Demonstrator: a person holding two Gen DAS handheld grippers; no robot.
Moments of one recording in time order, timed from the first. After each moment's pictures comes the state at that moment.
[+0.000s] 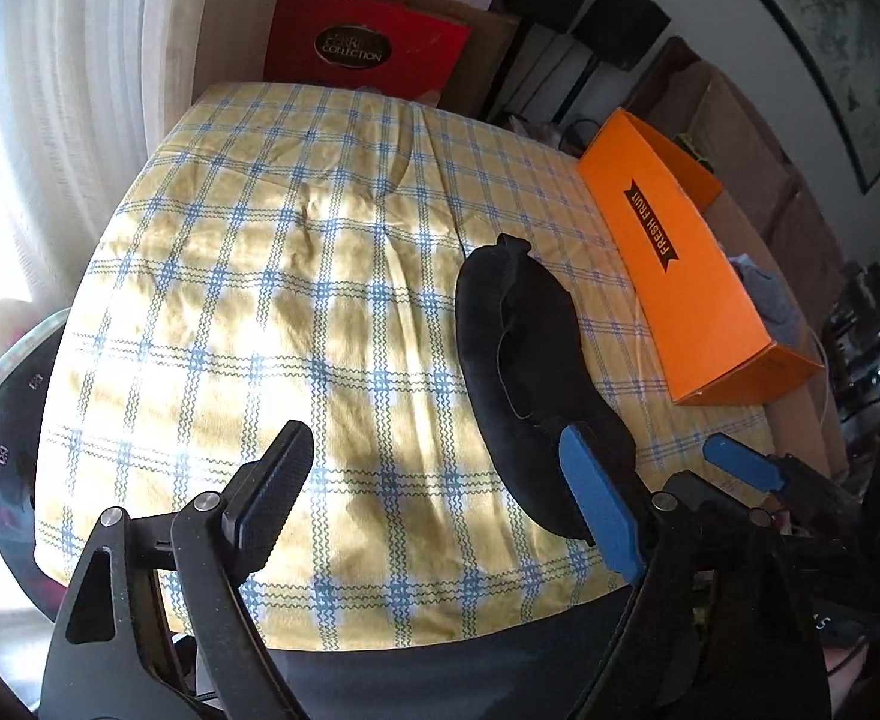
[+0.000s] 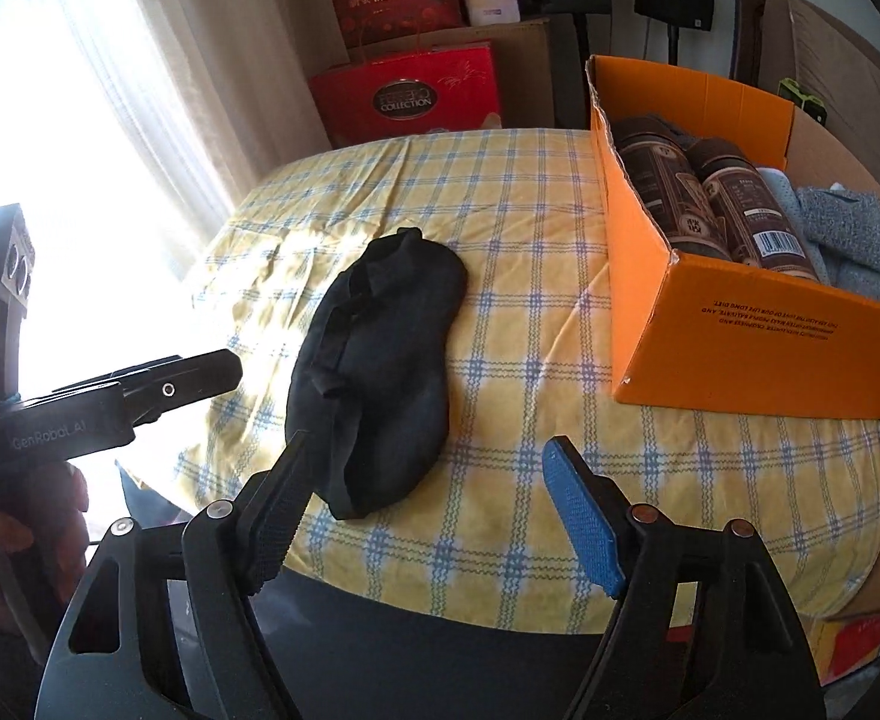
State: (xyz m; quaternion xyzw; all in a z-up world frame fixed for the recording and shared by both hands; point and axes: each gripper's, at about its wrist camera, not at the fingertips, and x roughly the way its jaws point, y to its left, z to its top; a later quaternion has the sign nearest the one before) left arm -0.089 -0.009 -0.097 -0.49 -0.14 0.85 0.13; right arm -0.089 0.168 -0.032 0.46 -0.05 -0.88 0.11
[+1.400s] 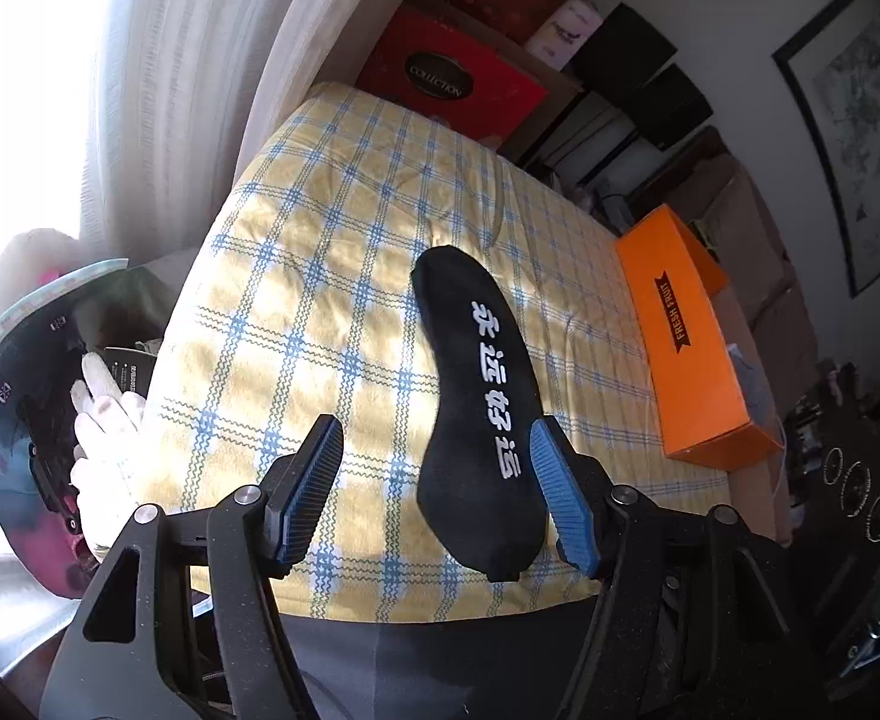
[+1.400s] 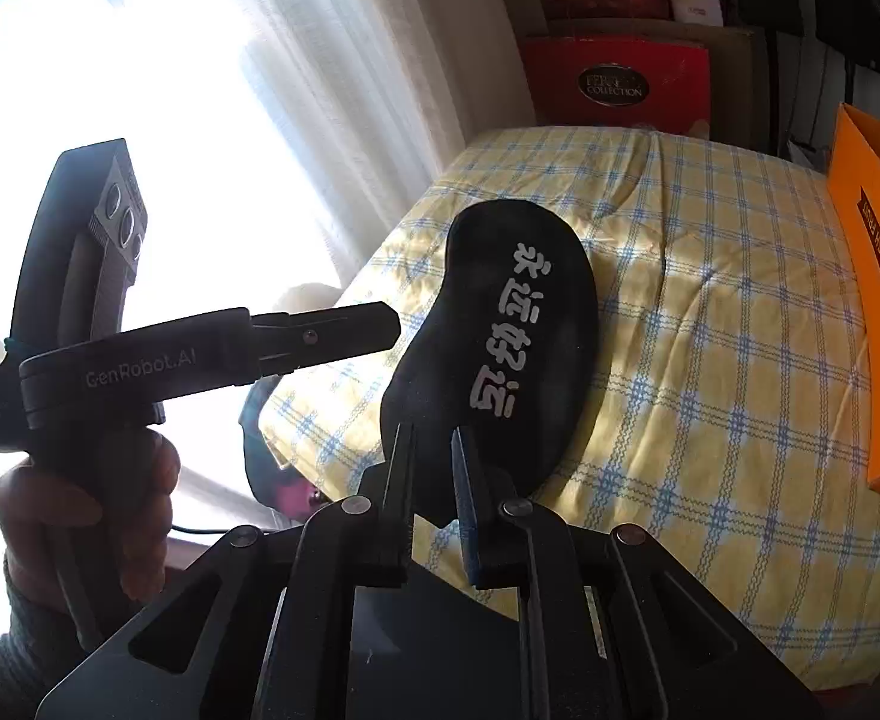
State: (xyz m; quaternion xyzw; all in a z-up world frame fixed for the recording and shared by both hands) left arm -0.076 -0.104 -0.094 -0.47 -0.25 0.84 0.11; right arm -0.092 0.049 -0.026 0.46 -0.03 -0.84 0.29
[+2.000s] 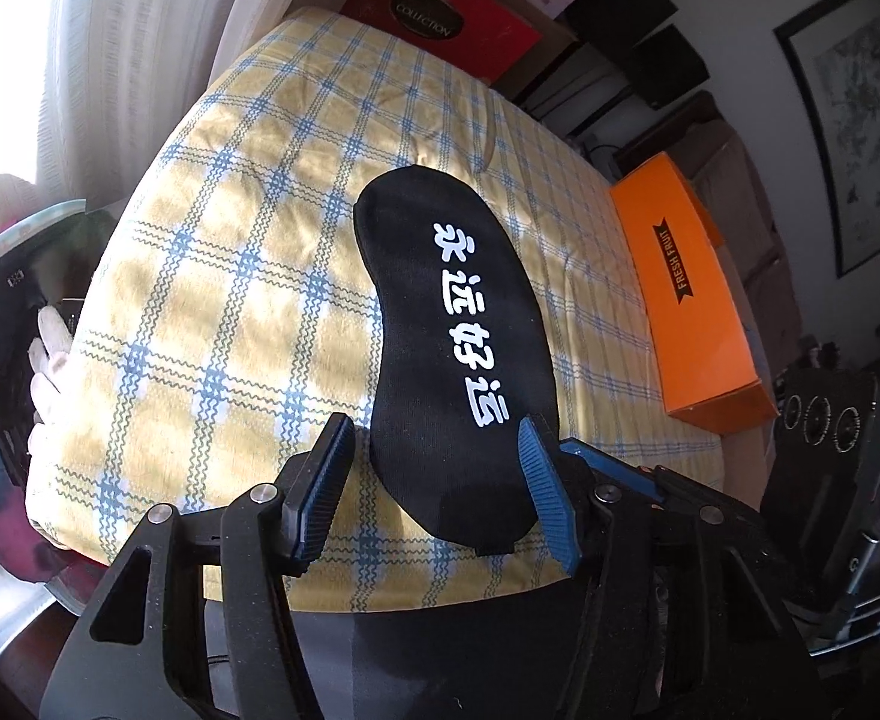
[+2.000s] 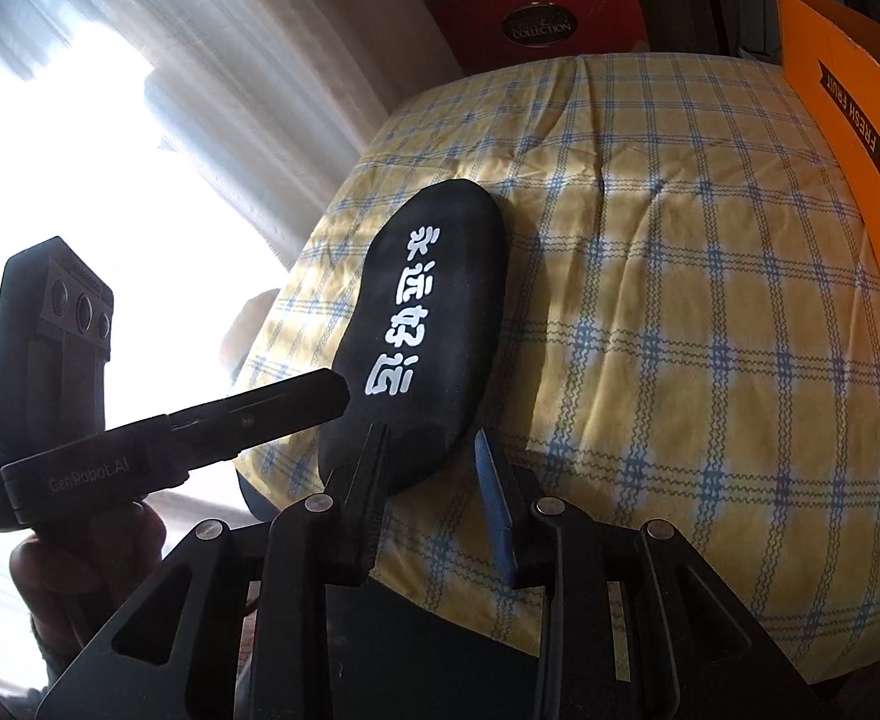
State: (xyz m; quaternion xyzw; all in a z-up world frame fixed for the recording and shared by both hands) left arm -0.081 -0.079 -0.129 -0.51 -0.26 0.80 0.15; right arm -0.113 0.078 -0.058 0.50 -0.11 -0.82 0.25
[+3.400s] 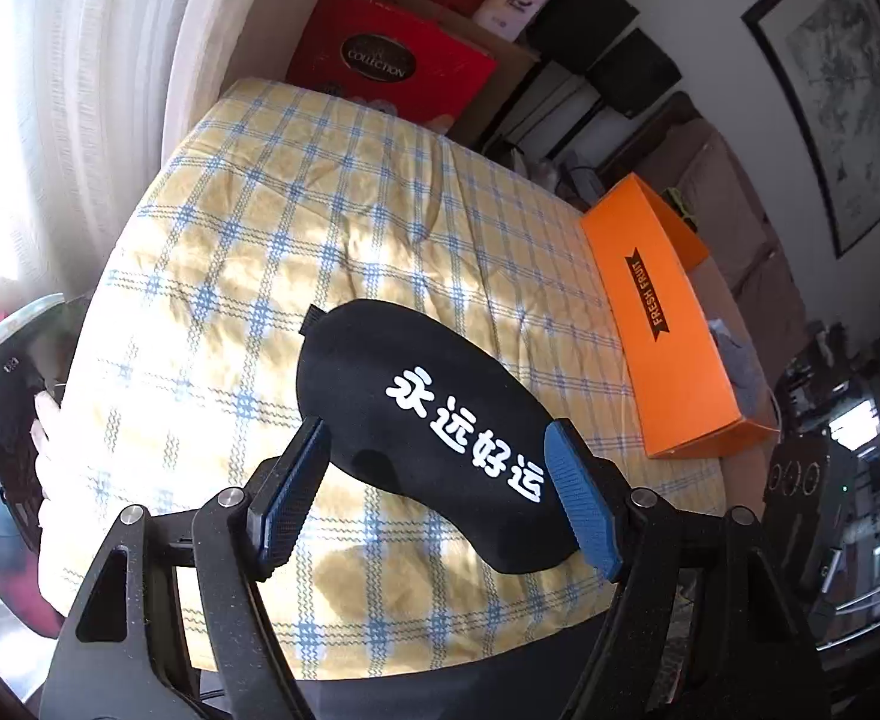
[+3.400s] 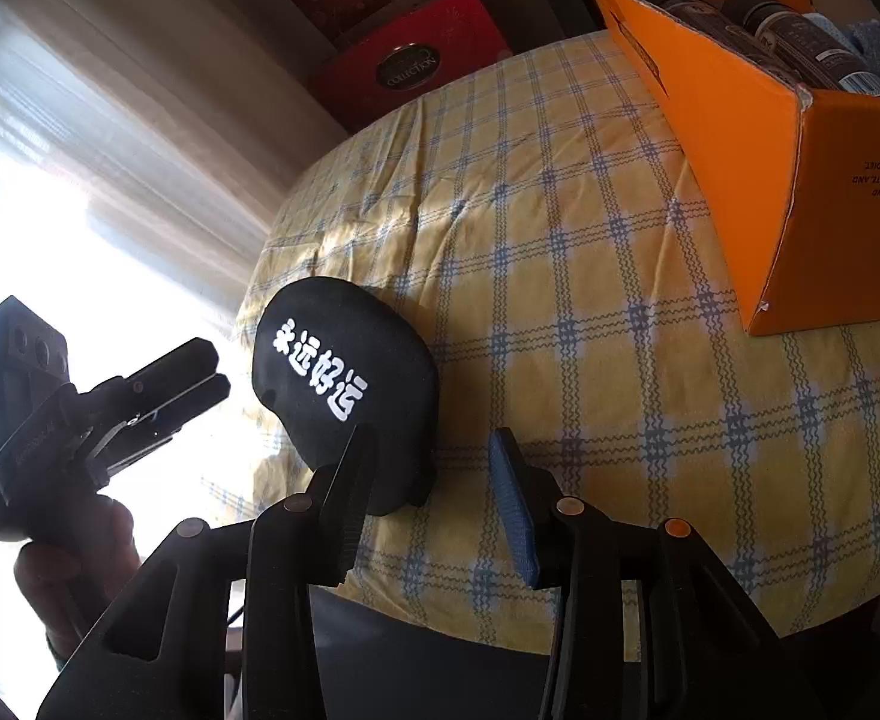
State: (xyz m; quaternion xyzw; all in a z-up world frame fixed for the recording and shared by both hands) left arm -0.113 -0.075 -0.090 -0.48 -0.22 0.84 0.14; right arm -0.113 0.162 -0.062 0.49 -0.22 -0.83 0.16
